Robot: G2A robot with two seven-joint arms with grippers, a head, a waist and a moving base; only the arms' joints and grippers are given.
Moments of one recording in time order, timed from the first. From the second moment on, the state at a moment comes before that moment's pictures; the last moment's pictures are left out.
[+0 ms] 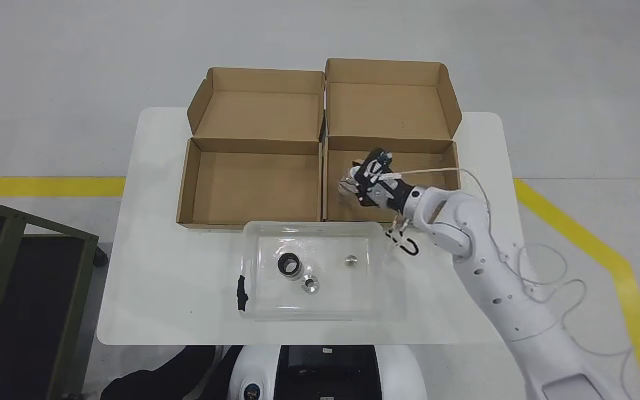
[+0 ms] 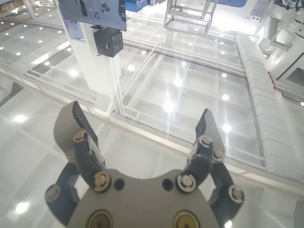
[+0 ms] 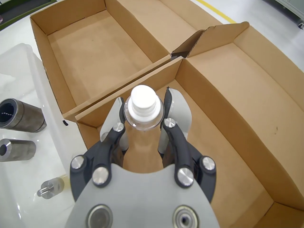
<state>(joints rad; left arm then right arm) -0.39 -0.34 -0.21 -1.15 3.07 0.45 0.08 -0.90 -1.19 1.04 -1.47 -1.15 -0.53 0.38</state>
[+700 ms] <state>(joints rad) -0.39 -0.34 -0.21 -1.15 3.07 0.45 0.08 -0.85 -1.22 0.99 -1.40 -1.16 -0.50 0.40</state>
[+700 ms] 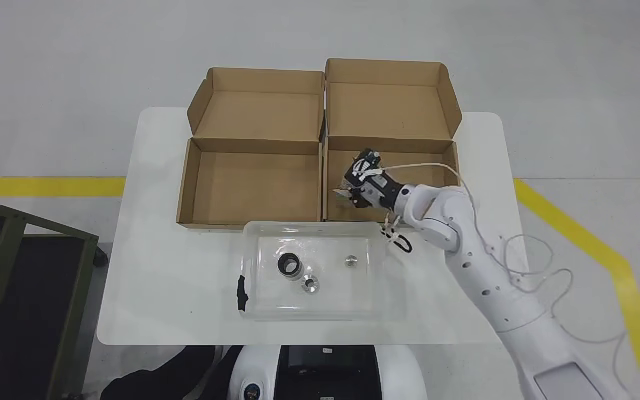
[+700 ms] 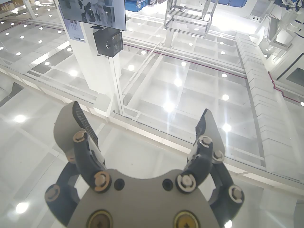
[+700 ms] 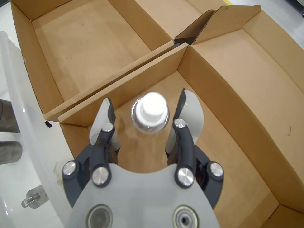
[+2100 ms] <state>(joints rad) -0.39 -0.34 -0.21 -1.15 3.07 0.45 0.08 -1.25 -1.12 1.07 -2.01 -1.33 -0.84 0.73</state>
